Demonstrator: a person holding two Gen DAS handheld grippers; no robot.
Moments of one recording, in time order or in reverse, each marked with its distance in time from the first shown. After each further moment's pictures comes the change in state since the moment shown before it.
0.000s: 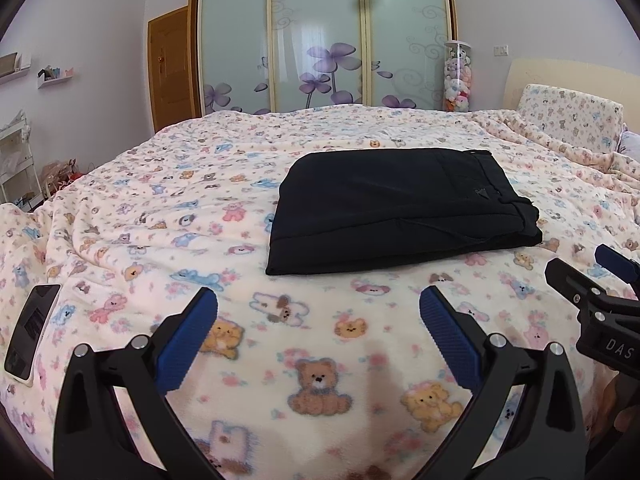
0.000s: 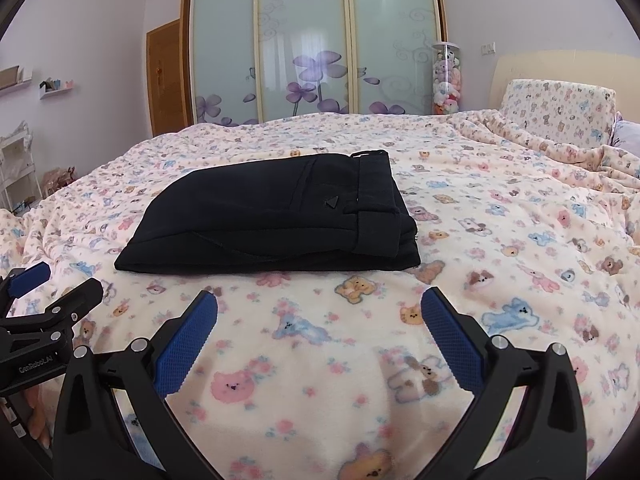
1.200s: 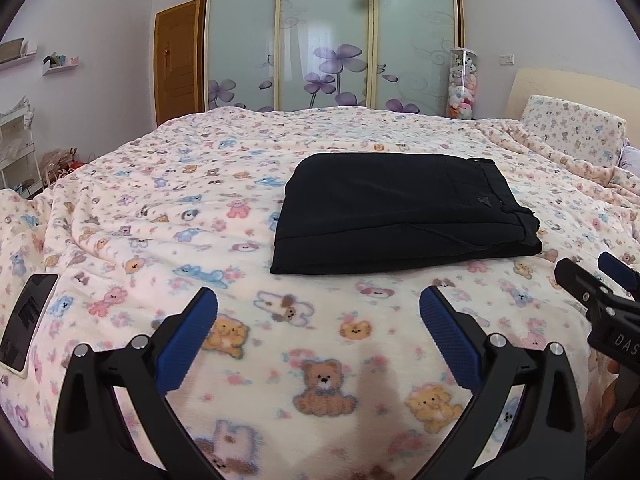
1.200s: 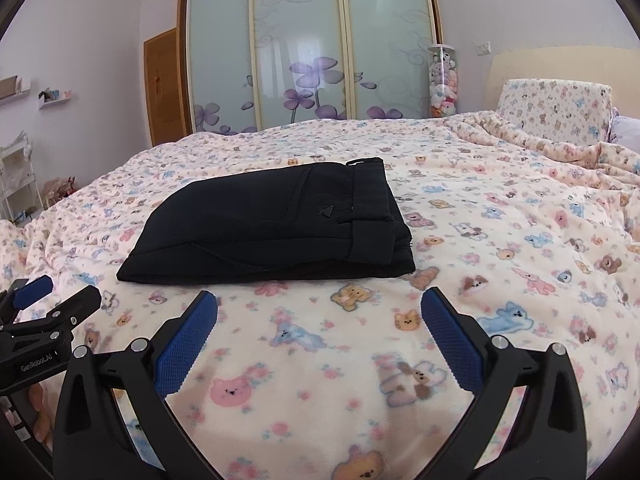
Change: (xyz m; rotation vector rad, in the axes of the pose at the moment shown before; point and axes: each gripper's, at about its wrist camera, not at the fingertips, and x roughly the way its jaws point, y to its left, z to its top) left arm 0.000 0.009 0.000 -0.049 0.005 -0.013; right arm -0.007 -0.004 0.003 0.019 -0.026 -0.004
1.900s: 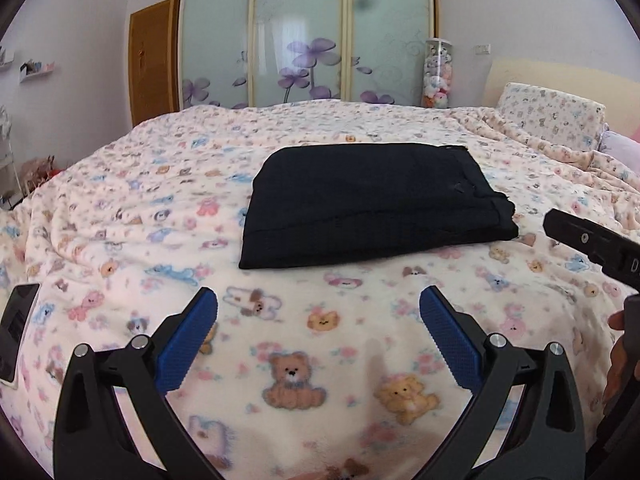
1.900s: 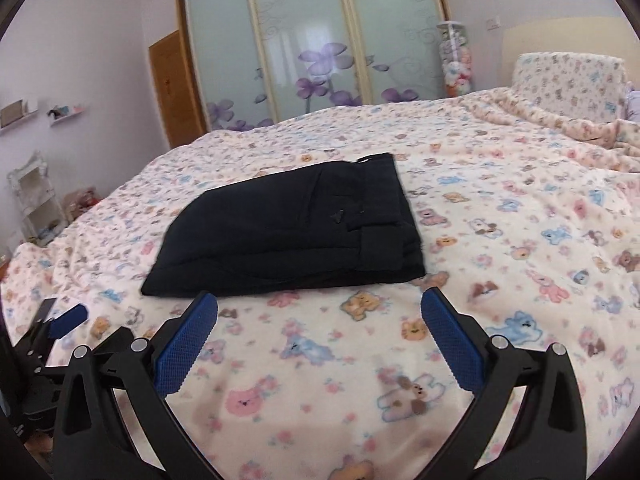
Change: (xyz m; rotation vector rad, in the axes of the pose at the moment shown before) left arm 0.003 -0.011 -0.001 0.042 0.025 -0.077; right arm -0.002 -0.016 0.019 0.072 0.045 0.070
